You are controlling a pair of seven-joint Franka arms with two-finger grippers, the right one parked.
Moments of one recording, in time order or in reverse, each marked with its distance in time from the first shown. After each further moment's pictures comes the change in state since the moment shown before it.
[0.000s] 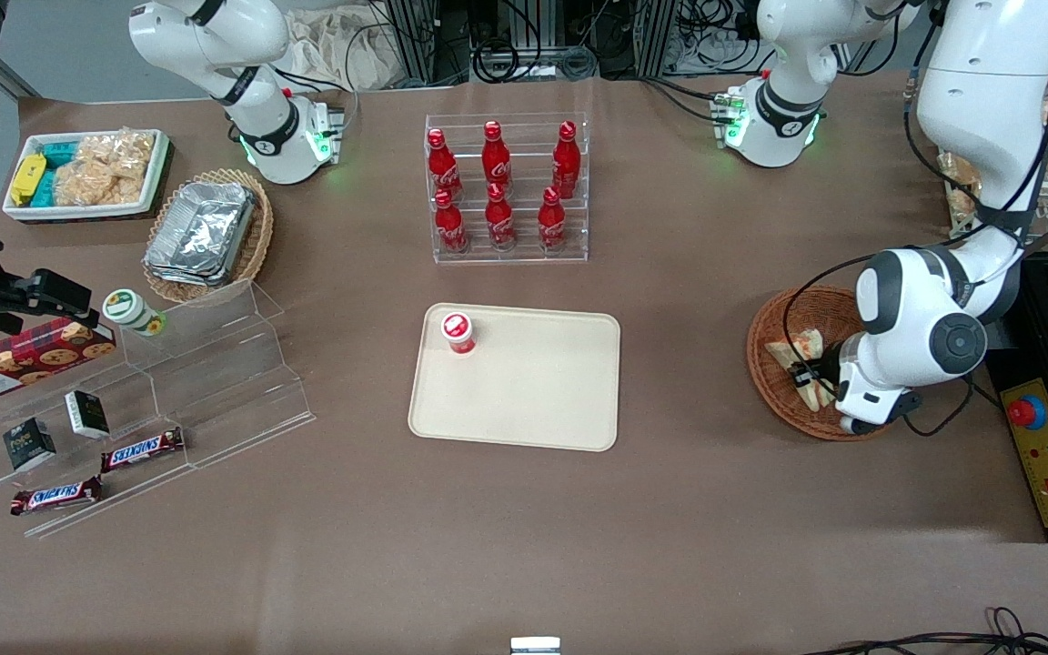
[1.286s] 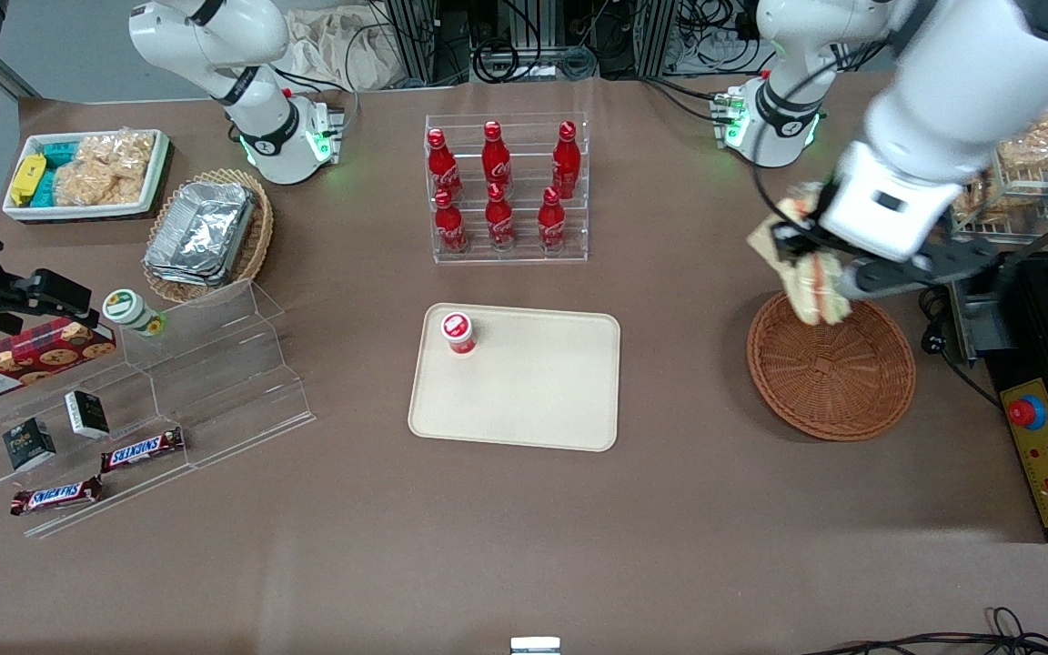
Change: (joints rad) arm -0.042 -0.281 -0.390 0.632 0.106 -0.765 -0.260
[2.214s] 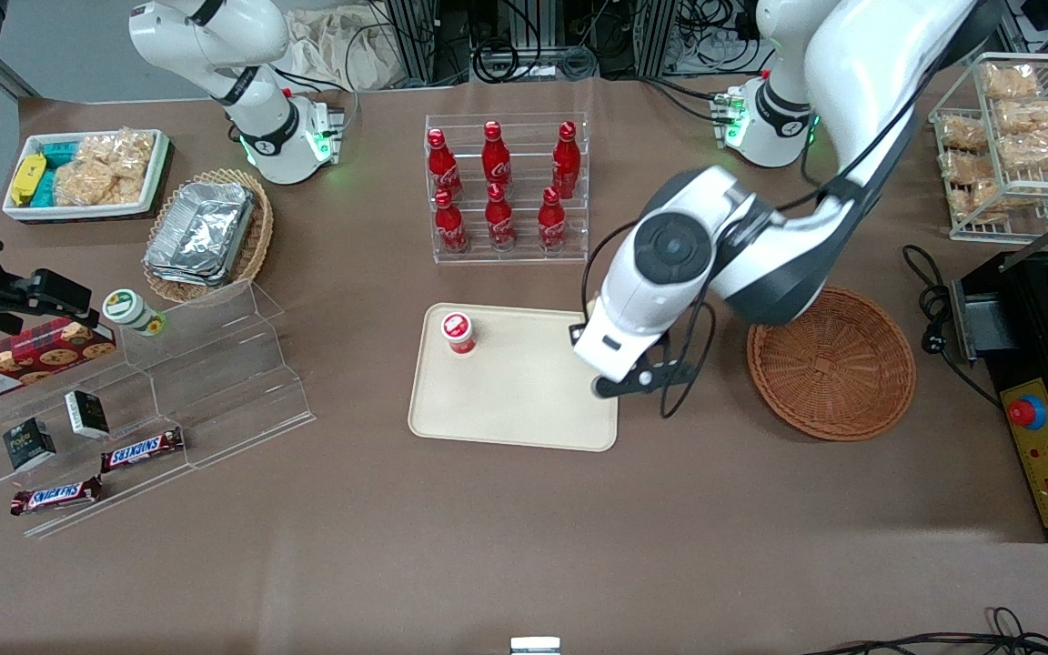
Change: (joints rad) arm -0.072 0.549 -0.254 -0.023 0.294 0.406 -0.281
